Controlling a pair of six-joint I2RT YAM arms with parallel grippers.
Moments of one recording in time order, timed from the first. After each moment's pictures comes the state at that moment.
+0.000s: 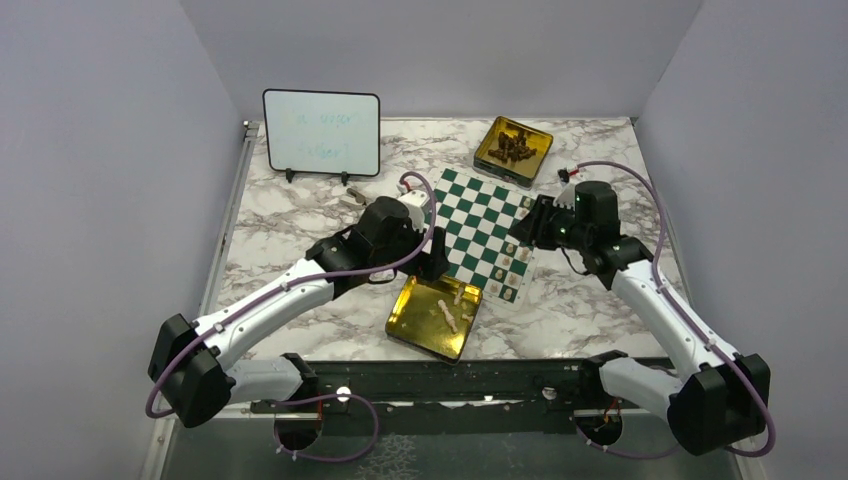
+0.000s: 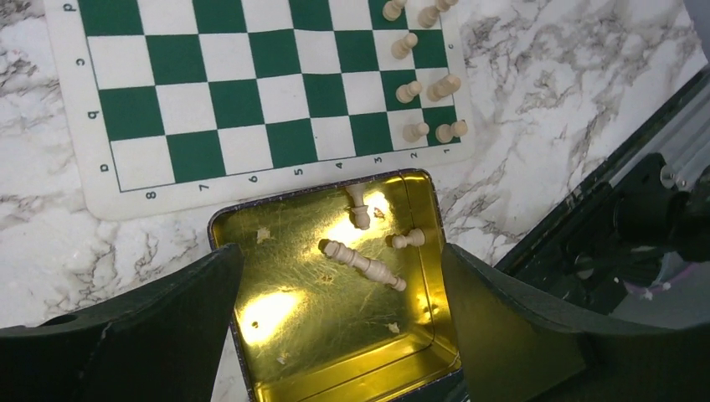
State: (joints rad) left arm -0.78 1.21 0.96 -0.36 0.12 -0.36; right arm 0.27 1.09 0.82 -0.30 -0.29 0.45
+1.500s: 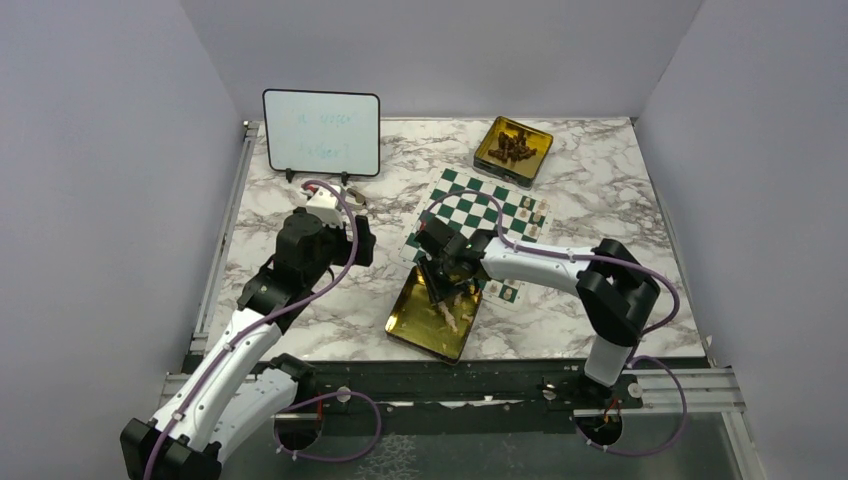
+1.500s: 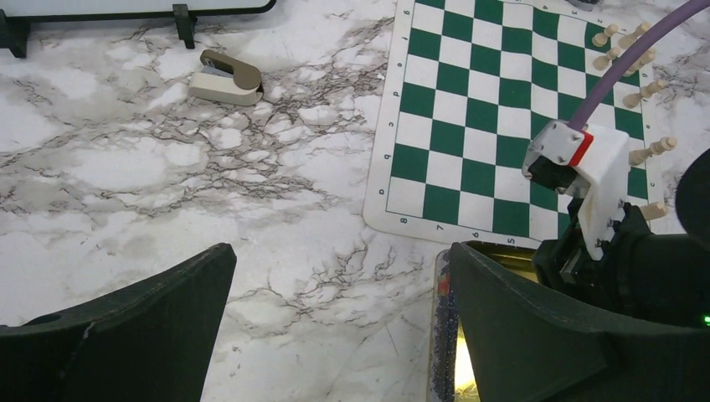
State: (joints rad) left arm -0.43 0.80 0.71 -0.31 -0.08 -0.20; right arm 0.95 1.77 1.20 -0.56 0.00 0.48
